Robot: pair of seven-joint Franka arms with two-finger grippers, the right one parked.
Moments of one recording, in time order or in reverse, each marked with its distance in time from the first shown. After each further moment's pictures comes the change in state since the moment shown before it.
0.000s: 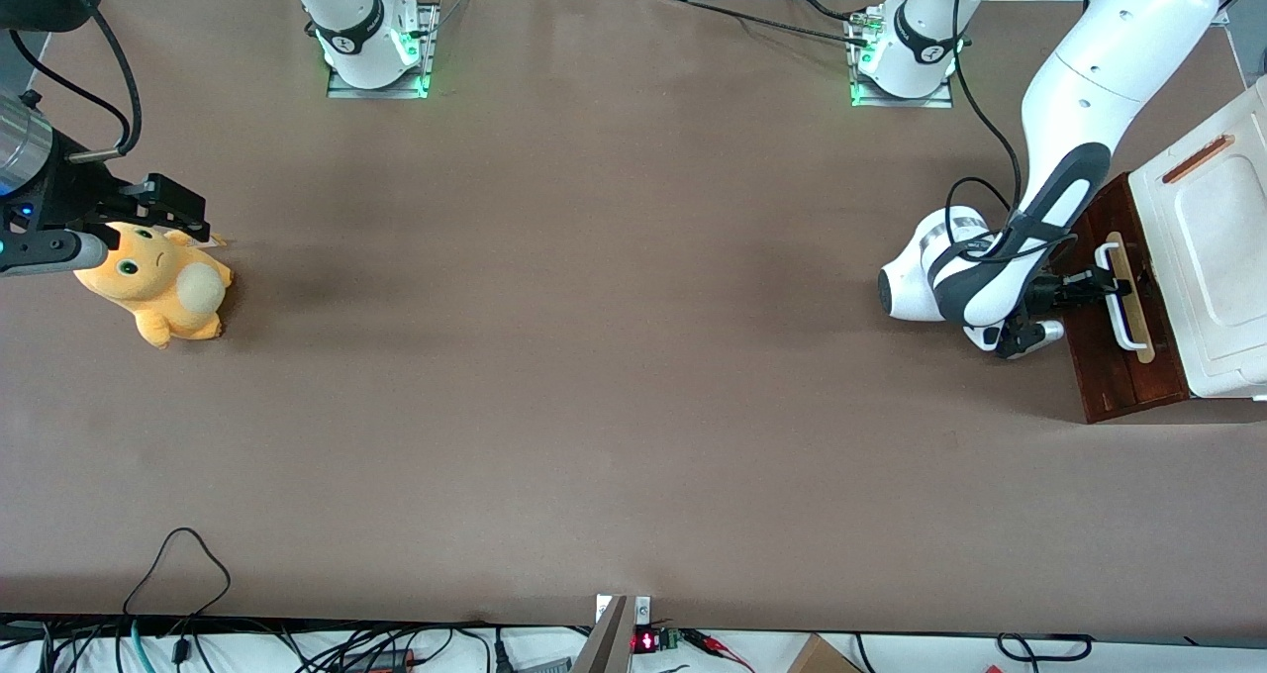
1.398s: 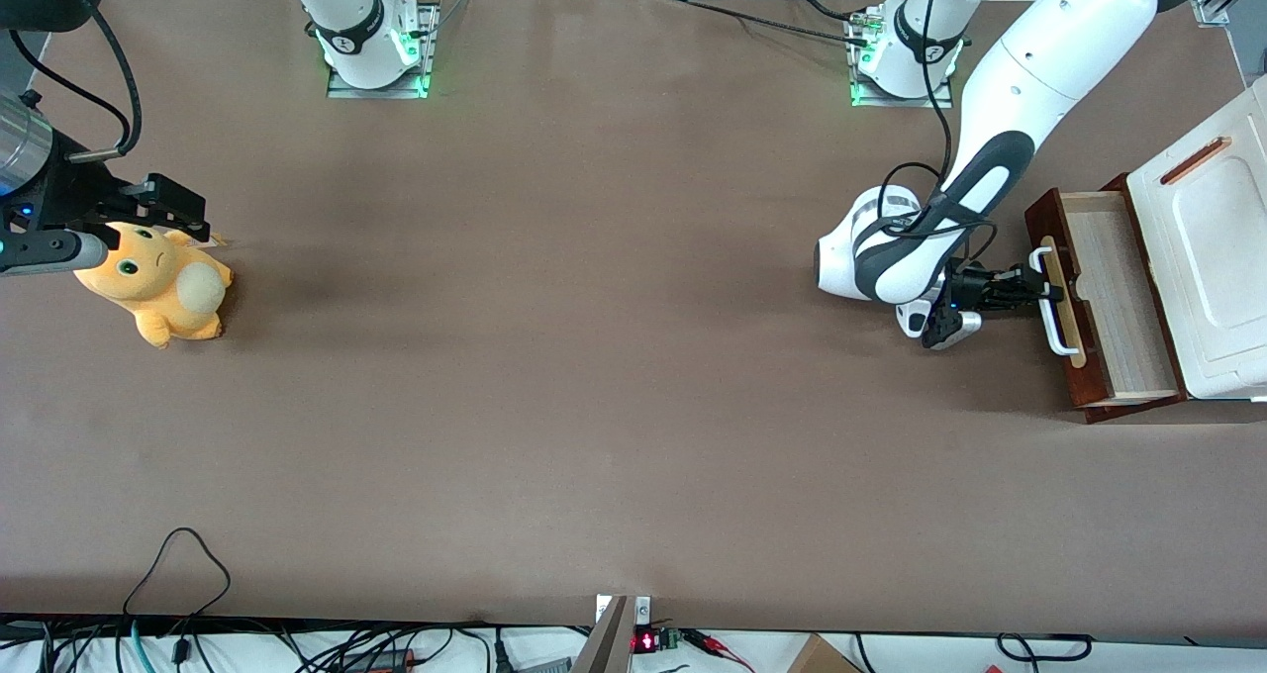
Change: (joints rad) arm -0.125 0.006 -0.079 -0.020 -0.014 -0.043 -0.012
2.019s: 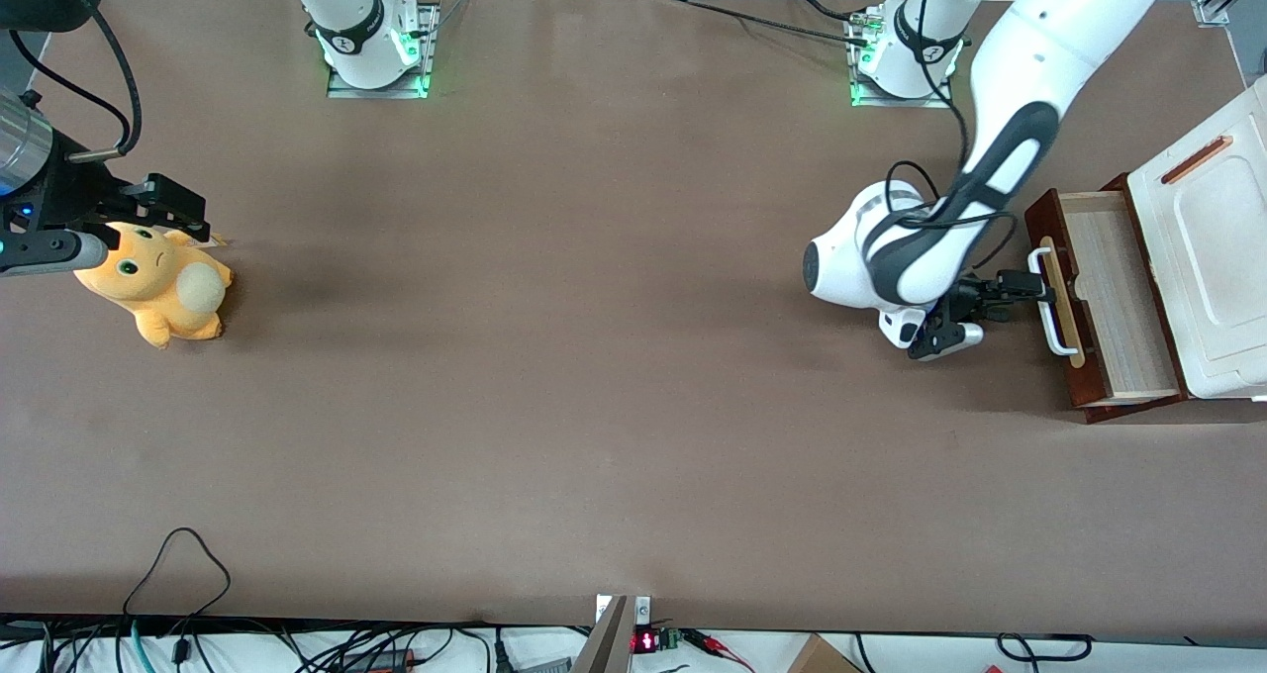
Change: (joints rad) arm -0.006 -0.109 -0.034 0.138 -0.260 0.190 0.158
